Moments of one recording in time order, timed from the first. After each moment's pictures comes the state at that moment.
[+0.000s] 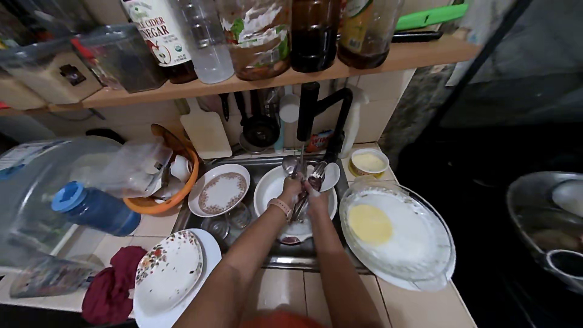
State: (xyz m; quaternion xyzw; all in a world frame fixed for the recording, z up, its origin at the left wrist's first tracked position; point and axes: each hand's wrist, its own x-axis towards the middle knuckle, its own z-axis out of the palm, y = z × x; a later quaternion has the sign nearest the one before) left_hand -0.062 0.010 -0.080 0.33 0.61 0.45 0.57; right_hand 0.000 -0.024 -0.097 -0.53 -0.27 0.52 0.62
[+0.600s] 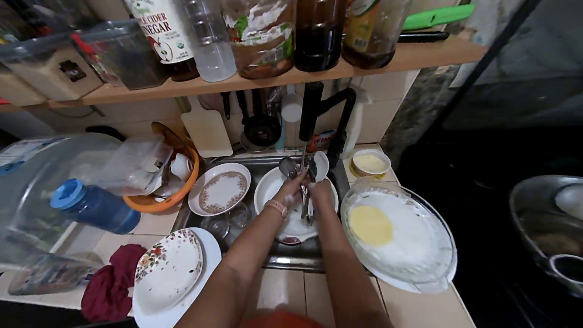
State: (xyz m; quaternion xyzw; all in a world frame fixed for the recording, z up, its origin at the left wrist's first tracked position) left_hand -0.077 0.012 -0.084 0.27 0.49 0.47 0.68; right_hand 0.017 -0.008 -0.058 -0.70 -0.43 0.45 0.35
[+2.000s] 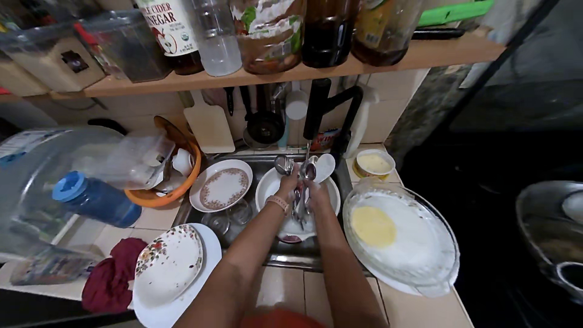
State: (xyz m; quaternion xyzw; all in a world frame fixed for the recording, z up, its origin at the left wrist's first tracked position) left_hand -0.082 0.012 -0.075 0.25 0.61 0.45 0.61; right_hand 0.002 -0.010 -0.077 -0.53 -0.29 0.60 0.52
